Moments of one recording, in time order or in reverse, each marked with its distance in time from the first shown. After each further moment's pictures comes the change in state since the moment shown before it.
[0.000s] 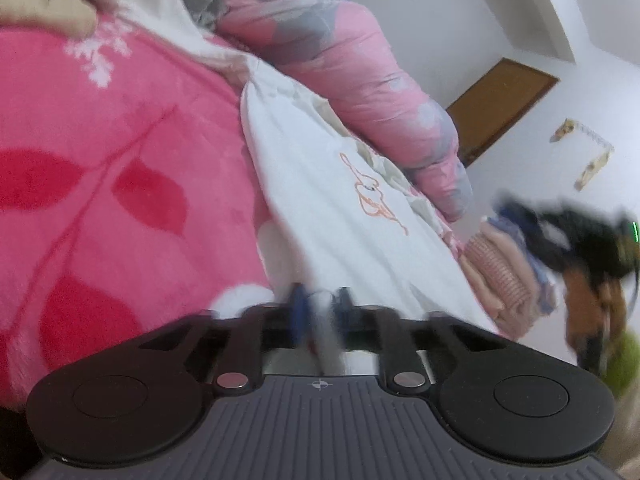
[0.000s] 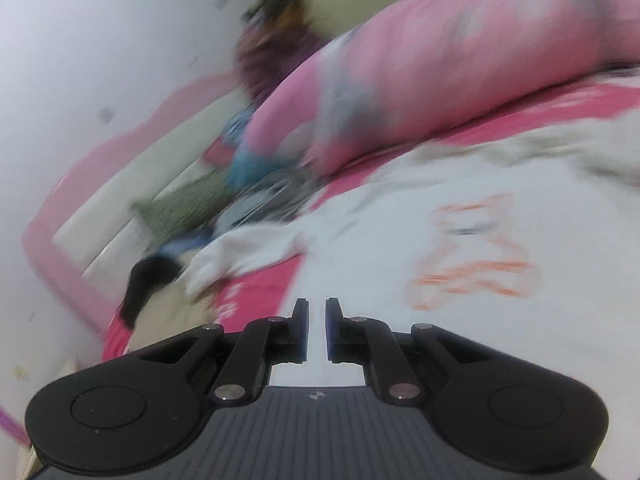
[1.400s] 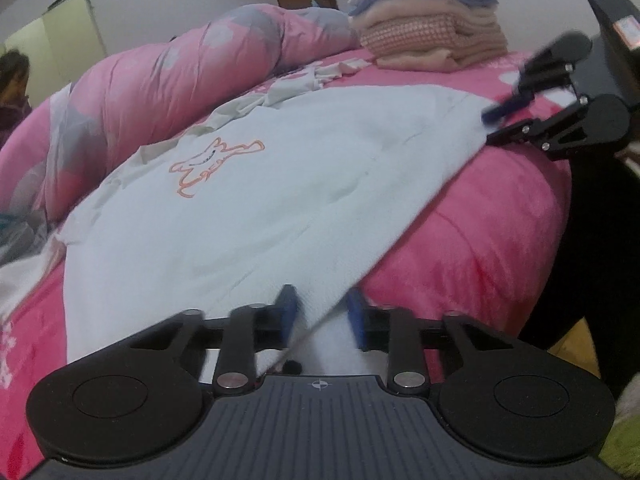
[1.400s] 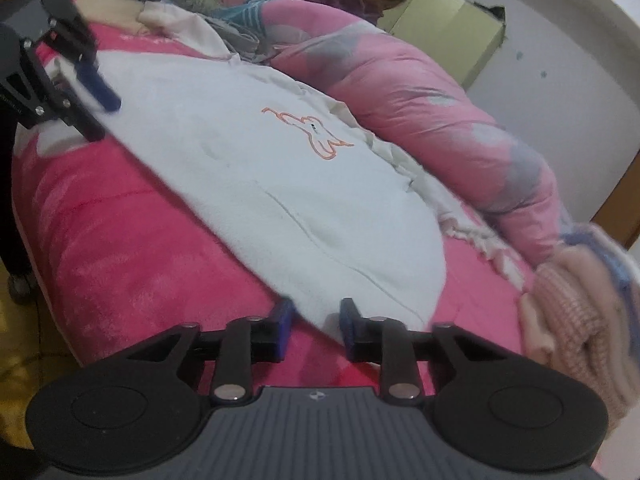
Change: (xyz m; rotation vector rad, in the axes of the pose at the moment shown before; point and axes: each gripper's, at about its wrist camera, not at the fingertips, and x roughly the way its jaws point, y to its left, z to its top) left arm 0.081 -0.174 -0.111 1.097 0.189 0.228; right arm -0.091 -0.067 -0.172 -0.955 0.068 -0.464
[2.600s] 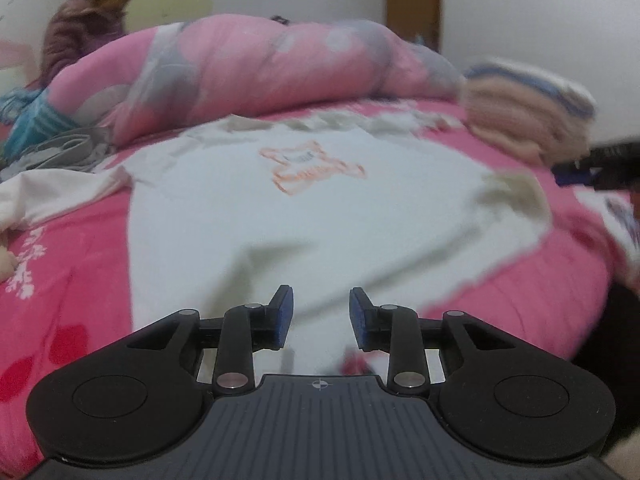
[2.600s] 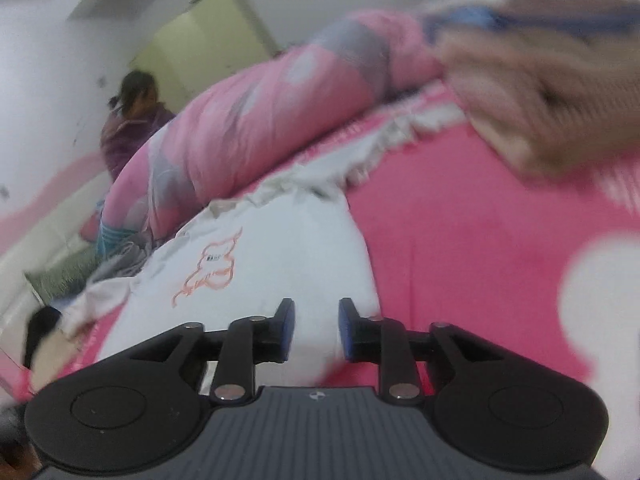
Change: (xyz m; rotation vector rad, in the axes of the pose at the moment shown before) left arm -0.022 0.051 -0.004 -0.313 -0.014 0.056; right arm 0.013 -0.152 -0.030 1.137 -0.015 0.175
